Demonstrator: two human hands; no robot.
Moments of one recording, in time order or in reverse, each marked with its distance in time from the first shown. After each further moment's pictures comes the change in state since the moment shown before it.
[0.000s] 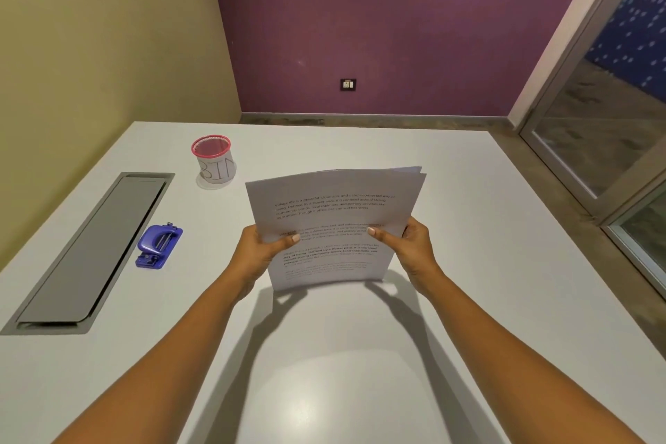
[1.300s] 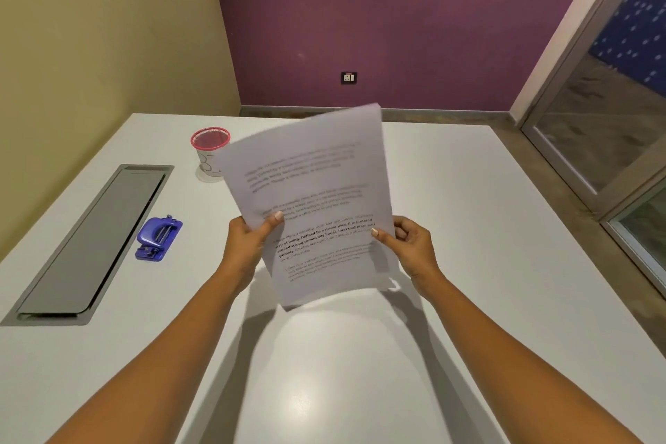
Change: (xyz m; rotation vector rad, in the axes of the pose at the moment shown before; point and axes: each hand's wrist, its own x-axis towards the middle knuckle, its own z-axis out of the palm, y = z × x) left_hand -0.003 0.004 -0.001 -0.086 0.193 0.013; right_hand -0.010 0.010 -0.006 -0.008 0.007 0.044
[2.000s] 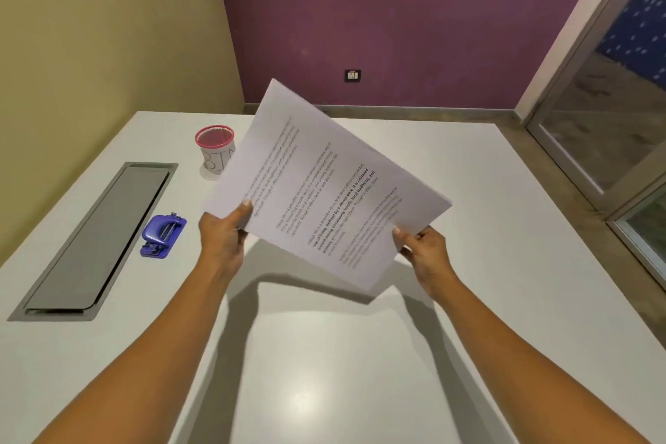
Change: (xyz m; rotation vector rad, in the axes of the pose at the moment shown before) left_hand 0.012 0.012 -0.020 -0.383 0.242 -0.053; right_hand 0.004 0.010 -0.011 0.151 0.113 0.104
